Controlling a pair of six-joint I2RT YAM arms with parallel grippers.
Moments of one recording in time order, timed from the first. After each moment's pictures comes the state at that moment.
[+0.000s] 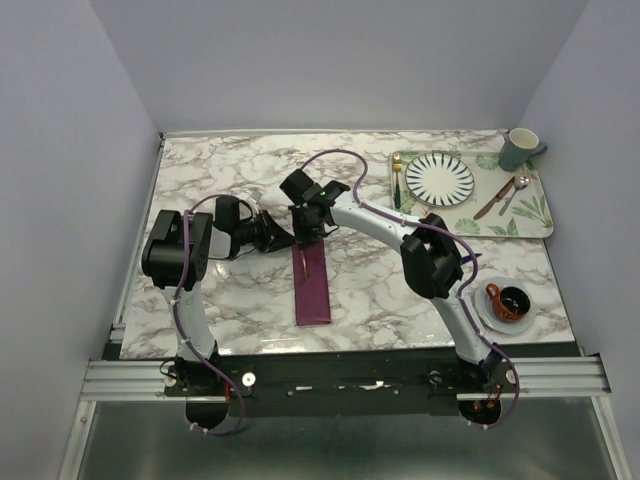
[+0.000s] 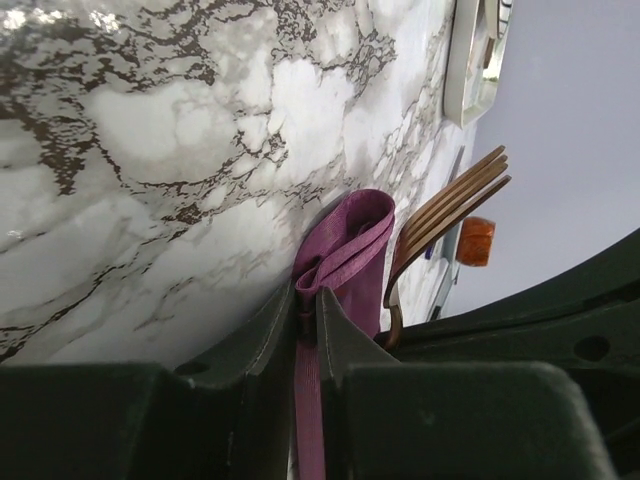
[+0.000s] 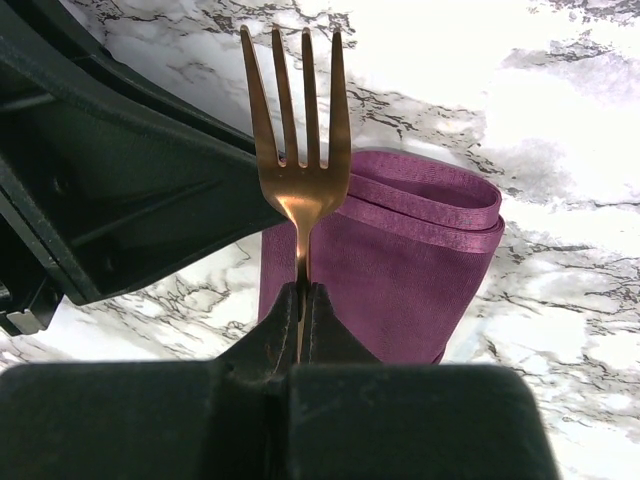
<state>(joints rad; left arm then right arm) -0.09 1.99 0.80 0.53 0.91 -0.82 0.85 2.30 1.99 -0.81 0.01 0.61</state>
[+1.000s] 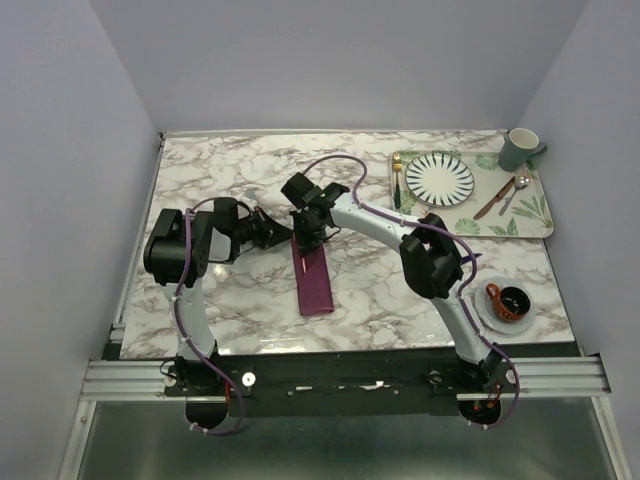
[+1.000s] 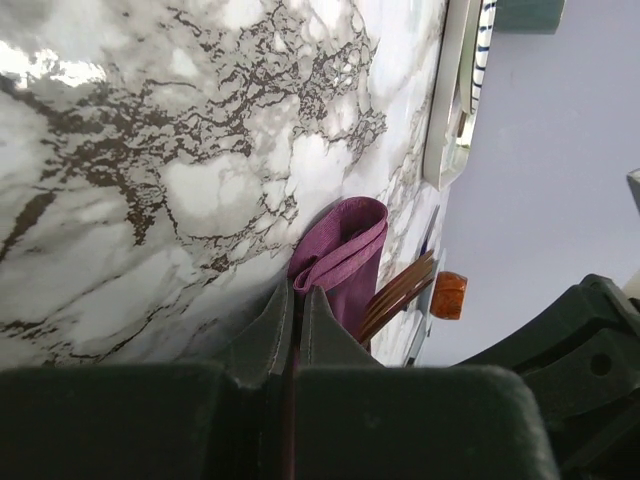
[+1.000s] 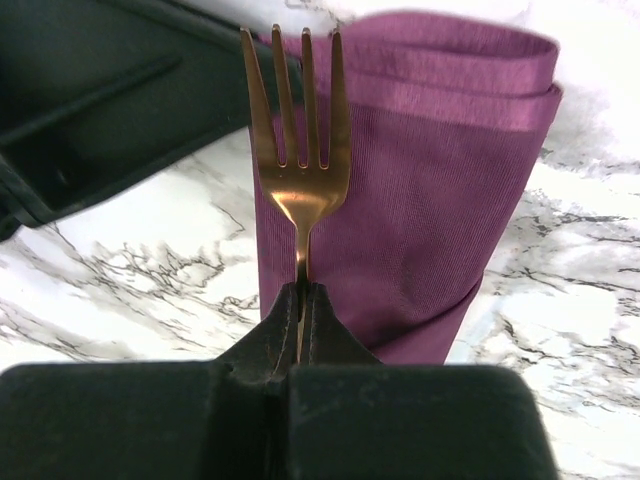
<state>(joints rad) -0.07 2.03 0.77 0.72 0.82 -0.99 0.85 2.30 1.97 -0.84 -0.04 0.63</state>
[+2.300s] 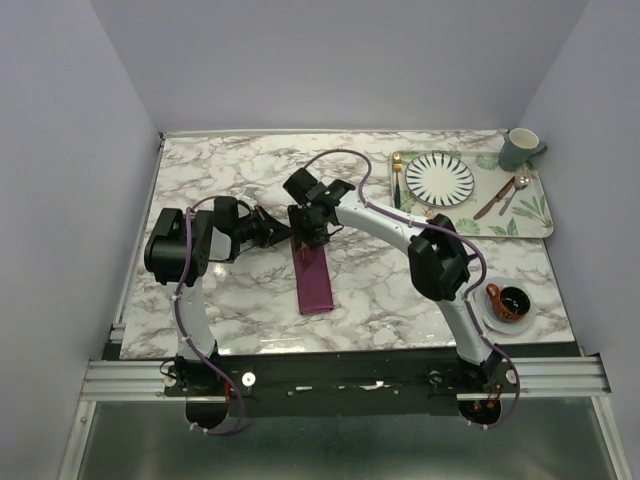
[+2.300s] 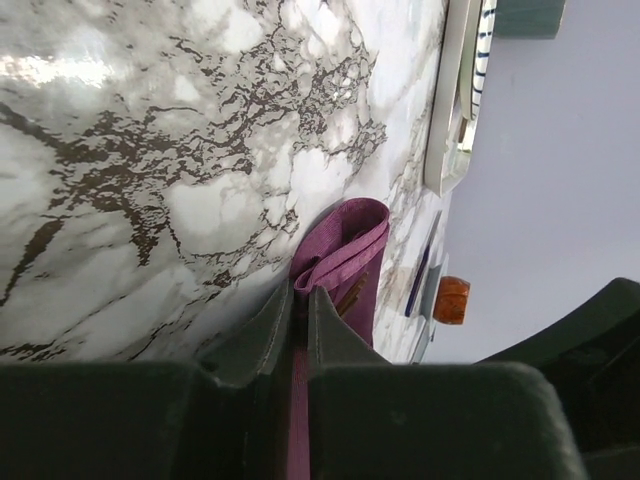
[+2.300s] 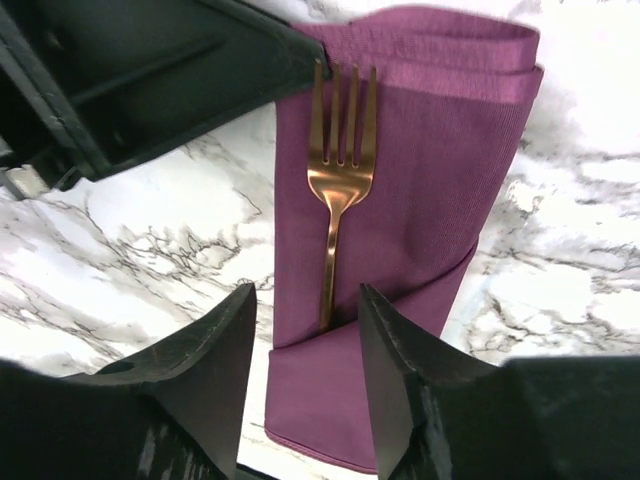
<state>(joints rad) -0.07 2.04 0.79 0.72 0.81 -0.99 0.85 2.24 1.94 -0.84 -0.03 0.62</state>
